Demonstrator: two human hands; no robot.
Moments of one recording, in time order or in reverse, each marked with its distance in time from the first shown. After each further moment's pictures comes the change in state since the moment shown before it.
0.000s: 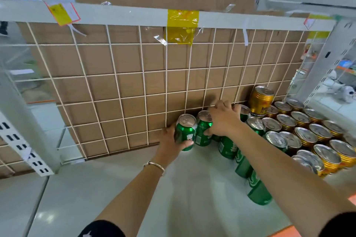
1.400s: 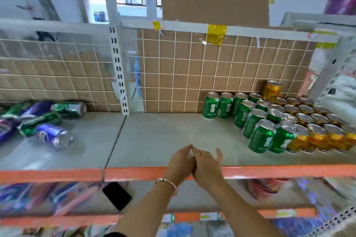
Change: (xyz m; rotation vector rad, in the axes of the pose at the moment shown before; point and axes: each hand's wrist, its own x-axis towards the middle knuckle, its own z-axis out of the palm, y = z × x) left_hand -0.277 0.017 0.006 0.208 0.141 -0.120; right_hand -0.272 -0.103 0.105 0.326 0.086 -0.296
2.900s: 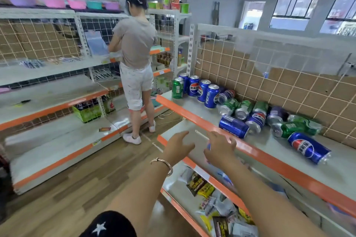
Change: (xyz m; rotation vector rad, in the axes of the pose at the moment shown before) left_hand -0.366 -0.354 -0.550 0.104 0.629 -0.455; right_hand -0.083 -0.692 0.093 0.076 -0.183 -0.644
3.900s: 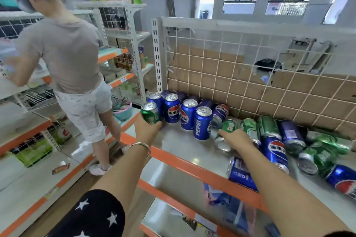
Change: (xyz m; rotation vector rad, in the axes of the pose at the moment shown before) left_hand 0.349 -0.040 -0.038 -0.393 0.271 -0.138; right_hand 0.267 0.086 -0.027 0.506 0.075 0.738
